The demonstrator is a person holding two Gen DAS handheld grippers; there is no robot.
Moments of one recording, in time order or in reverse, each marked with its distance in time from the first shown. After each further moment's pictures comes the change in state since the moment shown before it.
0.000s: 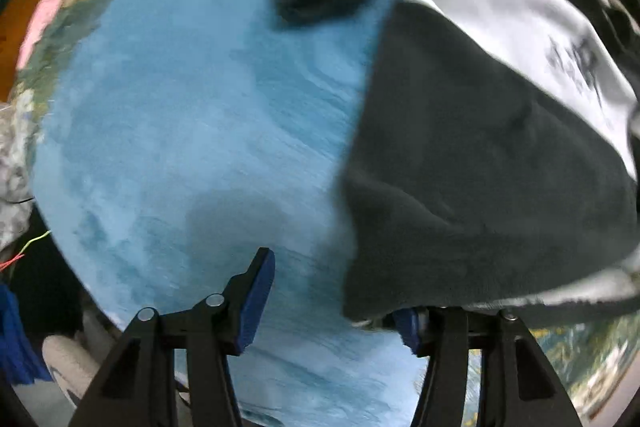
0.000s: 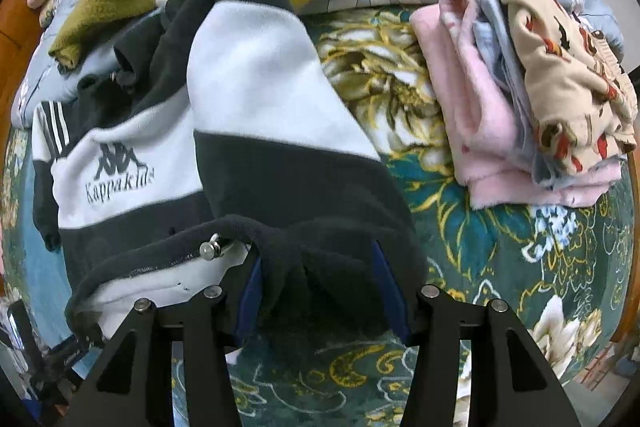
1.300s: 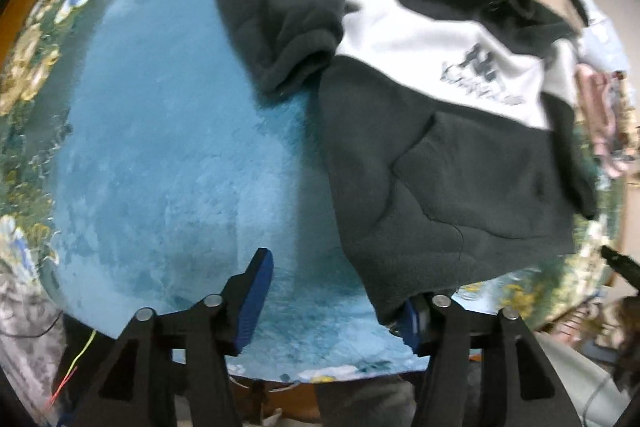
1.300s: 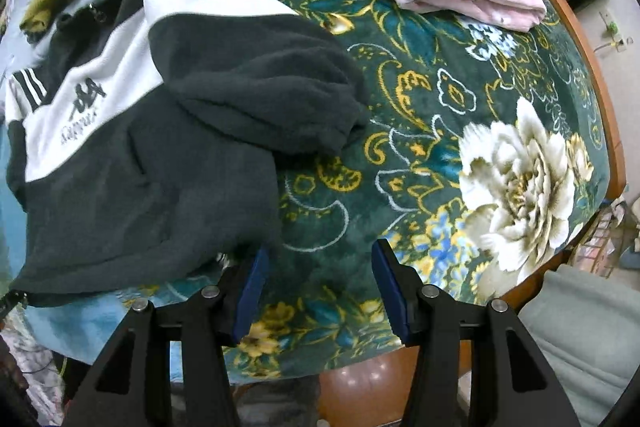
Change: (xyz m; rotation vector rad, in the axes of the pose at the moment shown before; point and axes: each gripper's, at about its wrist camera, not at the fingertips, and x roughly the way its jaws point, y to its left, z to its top) left arm -0.083 0.031 0.008 0.372 0.086 -0.228; right arm -0.031 0.006 -0.148 0.306 0.137 -0.095
